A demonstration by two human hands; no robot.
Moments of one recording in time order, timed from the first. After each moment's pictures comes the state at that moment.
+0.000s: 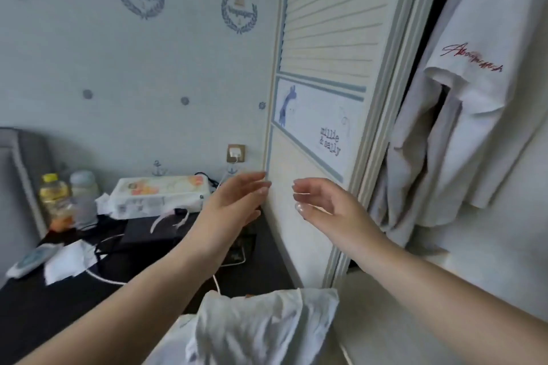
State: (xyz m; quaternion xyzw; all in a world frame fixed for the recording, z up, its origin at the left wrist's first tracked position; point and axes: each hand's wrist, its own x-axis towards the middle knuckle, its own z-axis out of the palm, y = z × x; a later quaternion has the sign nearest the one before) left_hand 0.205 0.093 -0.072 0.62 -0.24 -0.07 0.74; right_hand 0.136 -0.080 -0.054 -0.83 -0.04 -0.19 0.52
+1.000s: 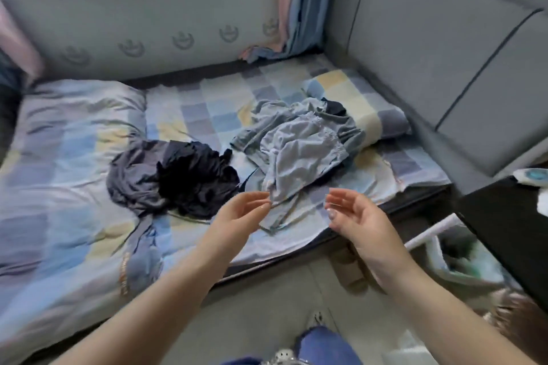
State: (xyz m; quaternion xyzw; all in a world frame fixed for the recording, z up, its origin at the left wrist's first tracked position) left_hand -0.157 0.657 -0.277 0.57 0.46 0.25 0.64; right_hand 0.031 0.549 -0.265 -0.63 -0.35 0.42 0.56
